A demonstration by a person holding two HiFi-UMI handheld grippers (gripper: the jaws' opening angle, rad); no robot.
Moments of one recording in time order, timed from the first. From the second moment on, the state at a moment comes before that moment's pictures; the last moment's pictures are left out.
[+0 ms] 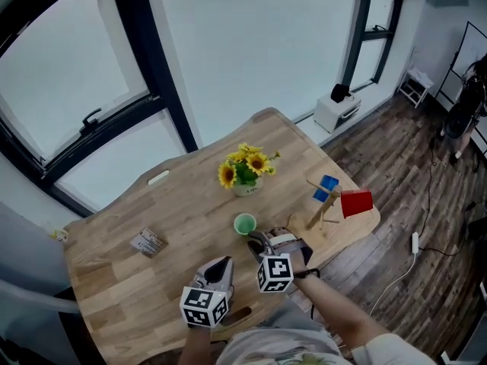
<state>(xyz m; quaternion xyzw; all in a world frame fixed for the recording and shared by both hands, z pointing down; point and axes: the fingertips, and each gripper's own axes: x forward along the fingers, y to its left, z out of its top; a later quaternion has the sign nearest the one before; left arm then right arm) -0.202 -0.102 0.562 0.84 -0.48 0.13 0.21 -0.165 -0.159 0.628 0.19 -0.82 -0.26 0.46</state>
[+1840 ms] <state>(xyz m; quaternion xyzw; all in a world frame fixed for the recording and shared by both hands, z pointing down) -0.208 -0.132 0.593 0.83 -0.48 0.14 0.25 -0.183 -0.185 0.614 0.20 -0.85 -0.22 0.43</state>
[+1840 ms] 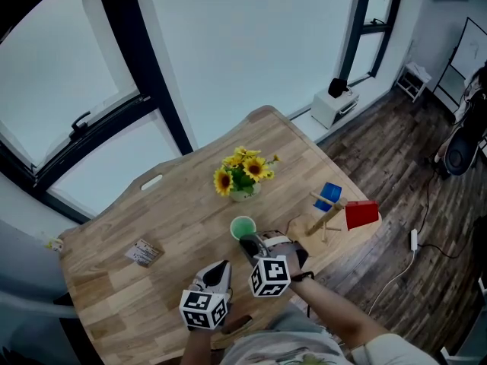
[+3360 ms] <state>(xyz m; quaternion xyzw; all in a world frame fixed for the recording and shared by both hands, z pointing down) -0.189 -0.117 0.575 0.85 -0.45 0.13 0.23 -0.170 -0.152 0.494 0.30 -0.87 -0.23 0.32</state>
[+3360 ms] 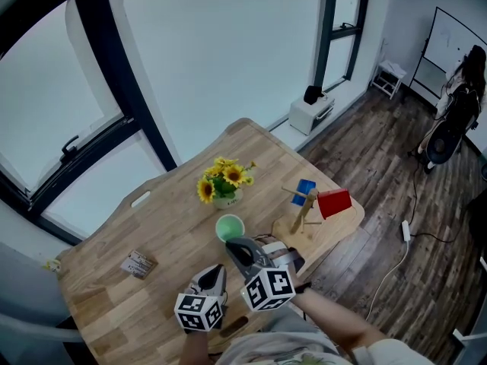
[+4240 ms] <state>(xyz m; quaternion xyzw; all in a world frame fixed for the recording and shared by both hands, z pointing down) -0.185 -0.116 0.576 0.87 -0.42 0.14 0.23 -0.143 -0.174 0.447 0.39 -0.90 -0.11 0.19</state>
